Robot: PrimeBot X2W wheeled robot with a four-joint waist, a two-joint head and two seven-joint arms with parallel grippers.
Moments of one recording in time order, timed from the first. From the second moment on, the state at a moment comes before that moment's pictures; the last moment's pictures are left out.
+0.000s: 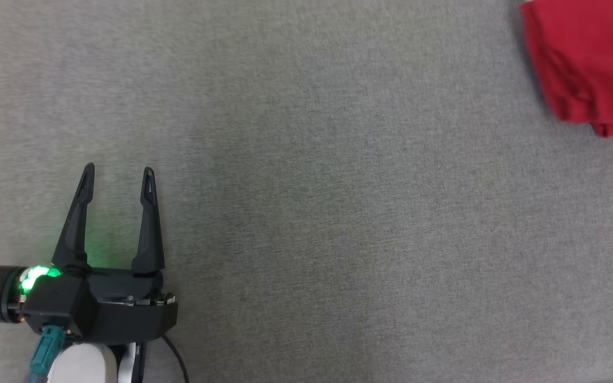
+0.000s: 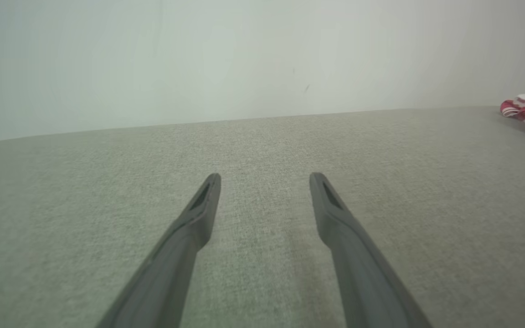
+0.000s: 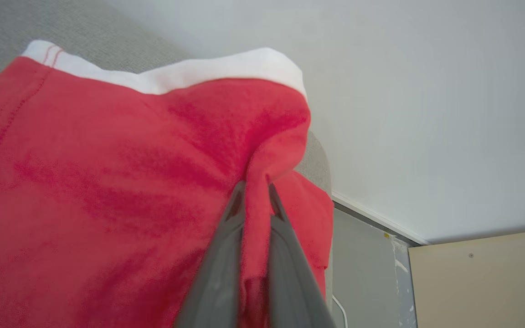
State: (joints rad) left arm -0.25 0.07 -0.01 -0.04 -0.04 -0.11 -0.26; right arm -1.07 -1.08 0.72 0.52 0.58 0.13 0.08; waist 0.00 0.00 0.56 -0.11
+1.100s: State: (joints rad) left arm -0.29 0.07 -0.02 -0.10 -0.04 -0.10 -0.26; right arm -1.22 -1.11 0.59 0.73 0.50 0.13 0.04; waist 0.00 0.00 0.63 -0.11
